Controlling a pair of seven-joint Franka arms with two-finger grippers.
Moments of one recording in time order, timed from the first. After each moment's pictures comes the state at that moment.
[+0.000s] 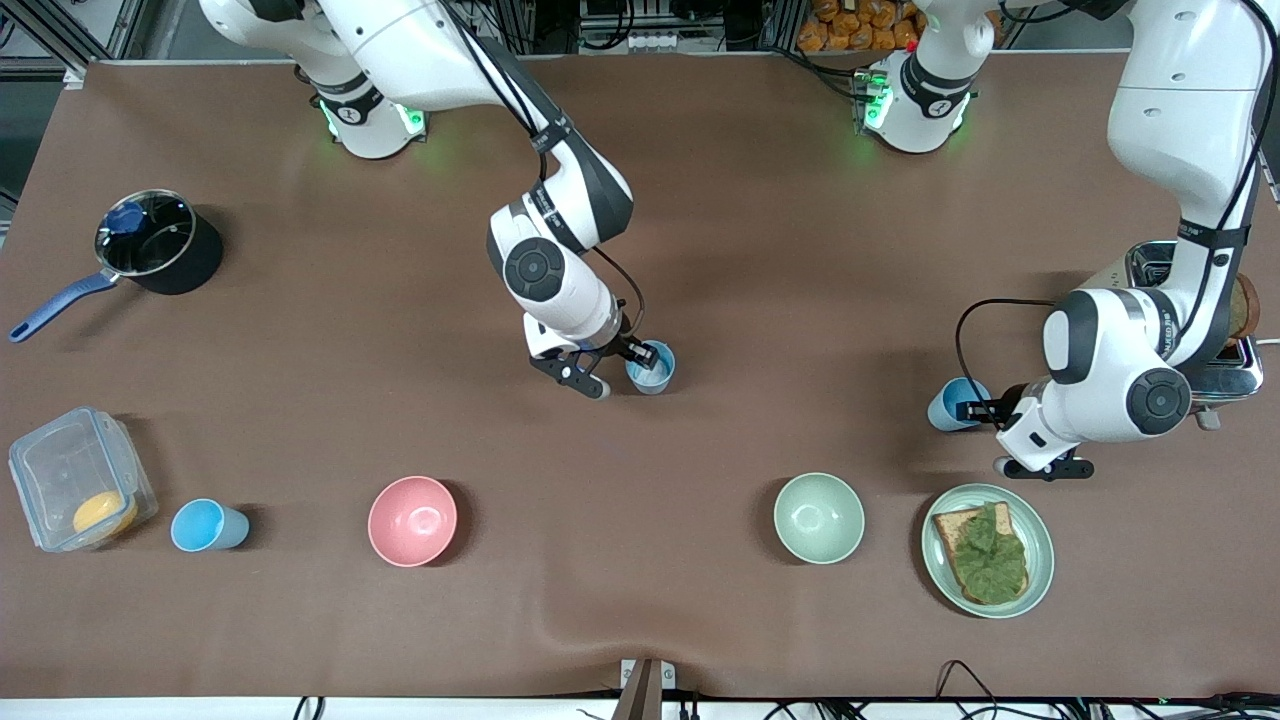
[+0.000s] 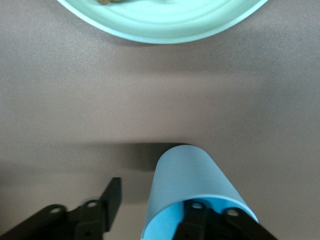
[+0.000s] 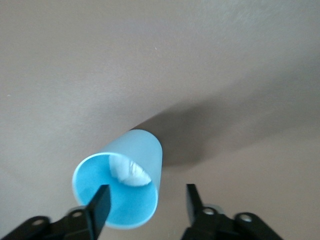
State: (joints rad) left arm 0.09 0.59 -0.10 -1.76 0.02 2.14 0.00; right arm 0.76 0.63 -0.09 -1.58 0.41 2.28 0.97
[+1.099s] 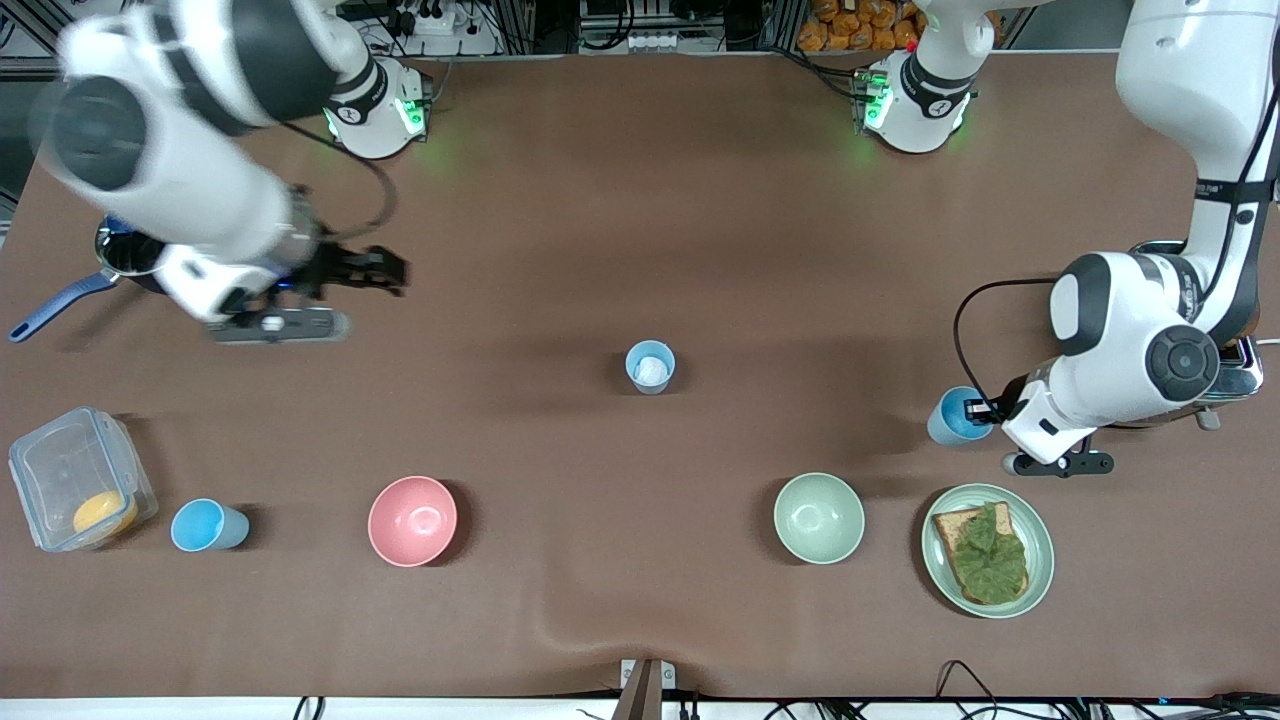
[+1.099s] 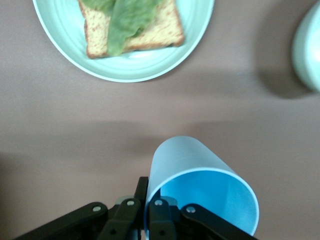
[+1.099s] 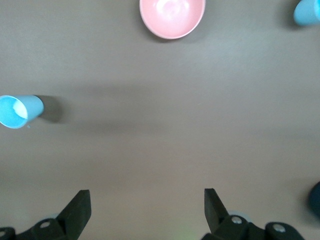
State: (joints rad) left arm 0.08 0.44 -0.18 -1.77 0.02 2.13 -0.13; right arm 0.49 0.15 -0.27 -1.55 0.11 1.55 0.13
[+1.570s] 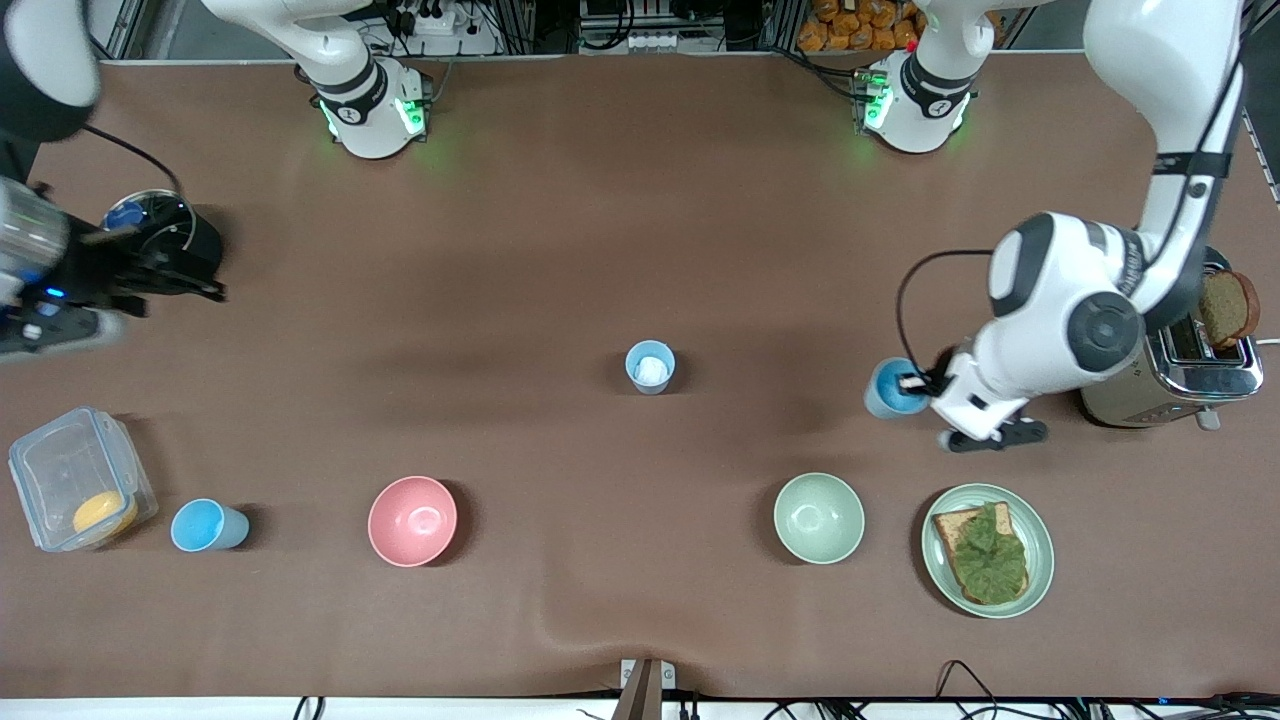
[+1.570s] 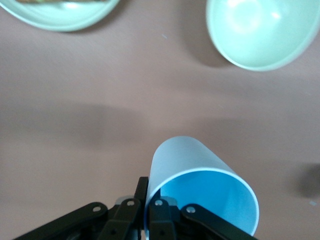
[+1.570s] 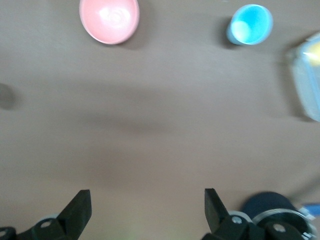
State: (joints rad) left arm 0.08 0.37 -0.38 -1.77 0.02 1.99 -0.43; right arm 0.07 0.08 -0.10 -1.57 0.04 1.51 -0.20
